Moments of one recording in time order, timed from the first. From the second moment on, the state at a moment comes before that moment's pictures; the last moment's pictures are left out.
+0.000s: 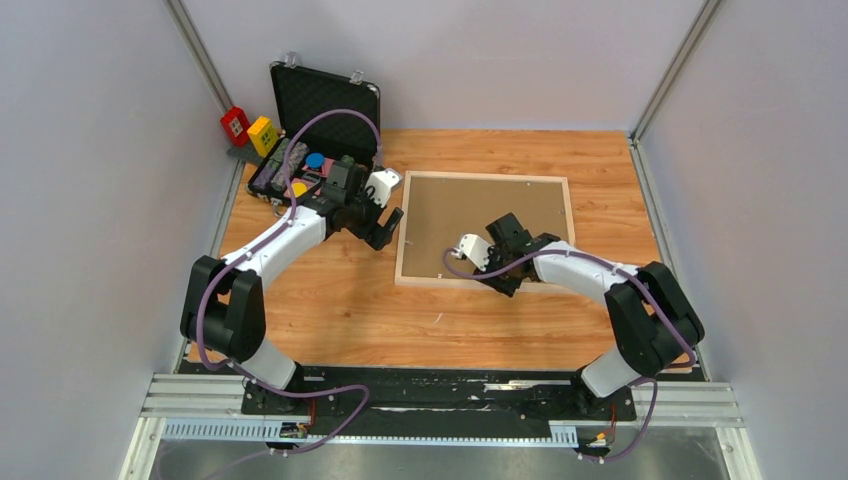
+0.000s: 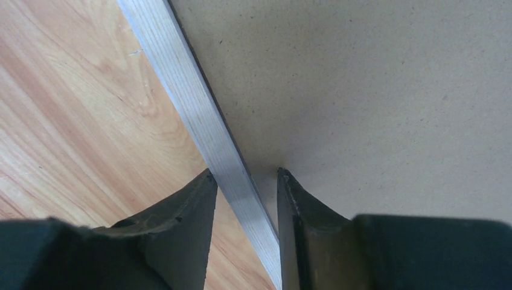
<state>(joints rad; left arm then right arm) -0.39 1.57 1.14 -0.45 0.20 0.28 0.56 1.55 0.86 -0.48 -0.09 -0.63</state>
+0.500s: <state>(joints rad) -0.39 1.56 1.12 -0.43 0.19 0.30 0.58 1.53 0.85 -0.48 -0.11 -0.65</state>
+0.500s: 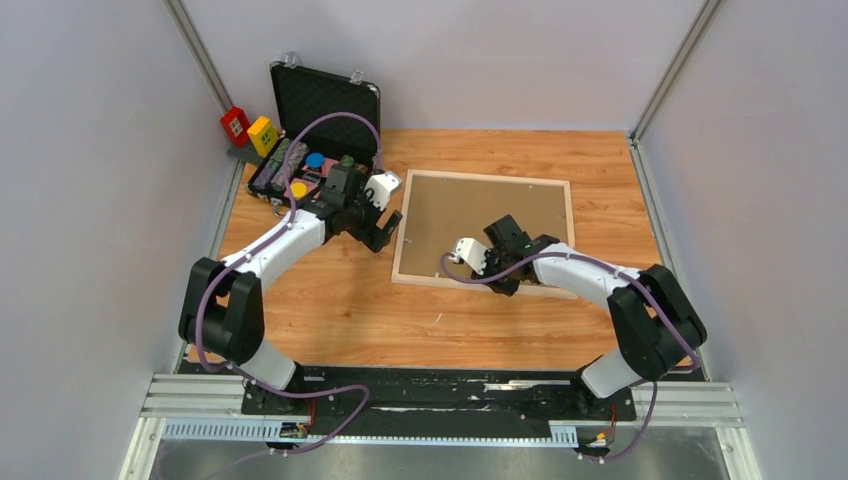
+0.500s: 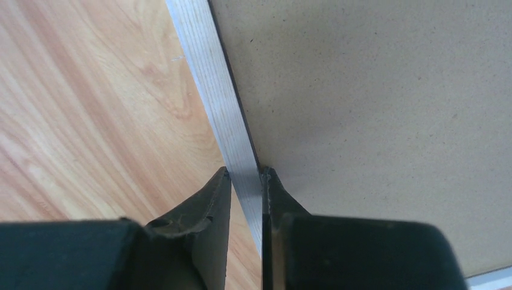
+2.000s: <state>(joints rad) -0.71 1.62 1.18 -0.19 0.20 1.17 0.32 1.75 1.69 -1.19 -0.64 -0.57</state>
